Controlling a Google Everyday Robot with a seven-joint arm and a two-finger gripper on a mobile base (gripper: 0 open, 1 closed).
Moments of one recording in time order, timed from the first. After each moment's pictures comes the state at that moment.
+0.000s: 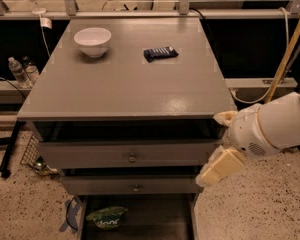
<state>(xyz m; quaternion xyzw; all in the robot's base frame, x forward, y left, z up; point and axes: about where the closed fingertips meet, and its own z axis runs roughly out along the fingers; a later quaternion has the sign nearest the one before) 0.428 -0.136 0.820 -0.53 0.79 0.14 0.28</state>
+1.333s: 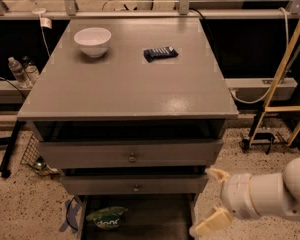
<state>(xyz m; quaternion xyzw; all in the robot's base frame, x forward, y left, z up) 0.376 -0.133 0.663 -0.49 0.78 0.24 0.31</state>
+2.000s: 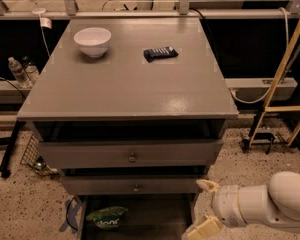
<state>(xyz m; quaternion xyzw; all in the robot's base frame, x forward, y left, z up) 0.374 -0.119 0.609 -0.47 0.78 0.28 0.31</state>
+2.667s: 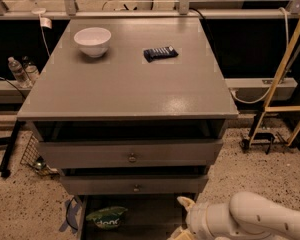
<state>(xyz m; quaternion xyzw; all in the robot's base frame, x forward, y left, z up) 0.369 -0.069 0.502 -0.47 0.78 0.29 0.29</state>
